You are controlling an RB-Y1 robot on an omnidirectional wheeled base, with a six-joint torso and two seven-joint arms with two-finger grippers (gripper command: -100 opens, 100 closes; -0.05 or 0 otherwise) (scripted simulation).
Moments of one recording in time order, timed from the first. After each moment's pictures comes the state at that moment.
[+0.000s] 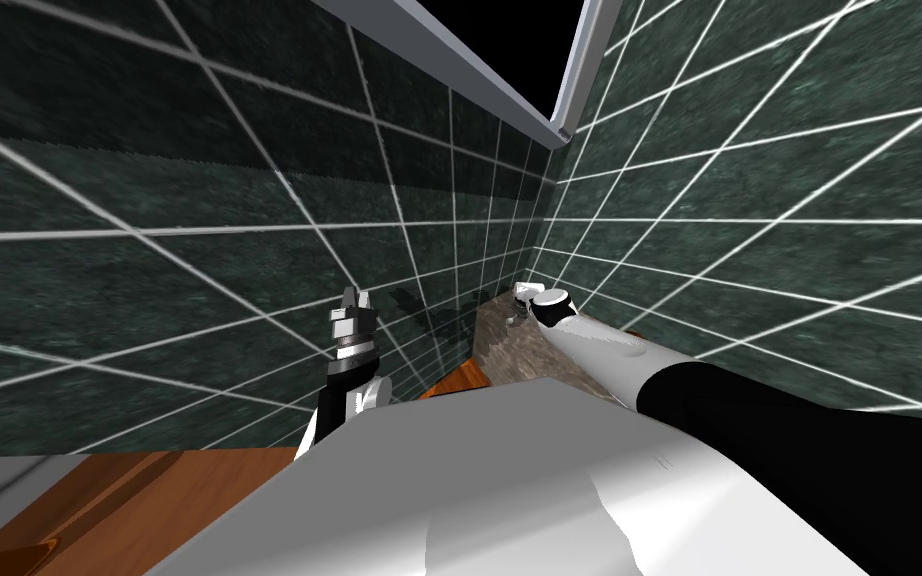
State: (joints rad) left arm 0.47 -0.02 -0.04 -2.28 0.03 -0.44 -0.09; right arm -1.09 -0.35 -1.38 -0.37 -2.15 -1.10 0.70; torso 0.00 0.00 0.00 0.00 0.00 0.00
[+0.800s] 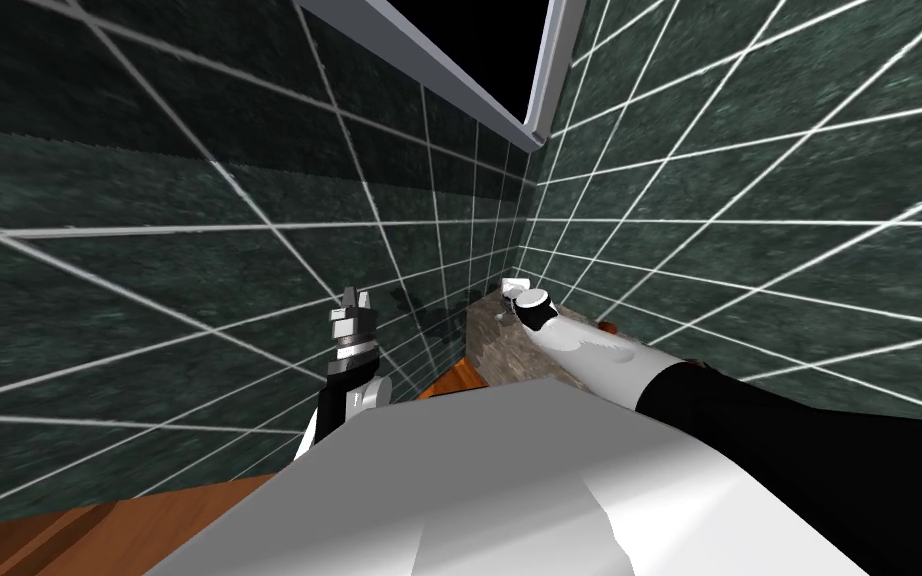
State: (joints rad) left arm 0.47 -0.02 -0.04 -2.28 0.03 -0.44 -0.09; right arm -1.16 -0.18 -1.33 -0.51 -2.14 -1.17 0.69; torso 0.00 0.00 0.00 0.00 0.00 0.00
